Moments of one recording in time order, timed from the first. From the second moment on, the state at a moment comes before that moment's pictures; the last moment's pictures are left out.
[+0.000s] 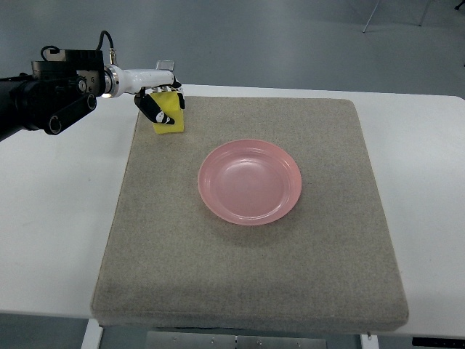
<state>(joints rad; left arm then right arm) -1.36 0.29 0.31 -0.47 0.96 -0.20 -0.34 0.02 0.00 -0.10 0.13 -0.07 -0.10 0.00</state>
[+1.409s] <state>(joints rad) -1.43 0.14 0.27 -0.77 0.97 -0.27 -0.34 0.02 0.00 -0.10 0.13 -0.08 -0.10 0.00</state>
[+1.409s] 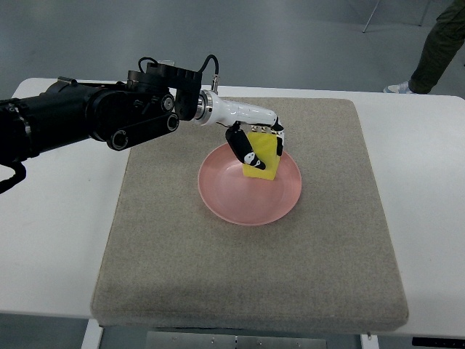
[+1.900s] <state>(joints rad) -1.43 0.13 0.29 -0.77 1.00 -0.28 -0.34 0.02 0.00 -0.10 0.13 -0.08 -0.10 0.00</state>
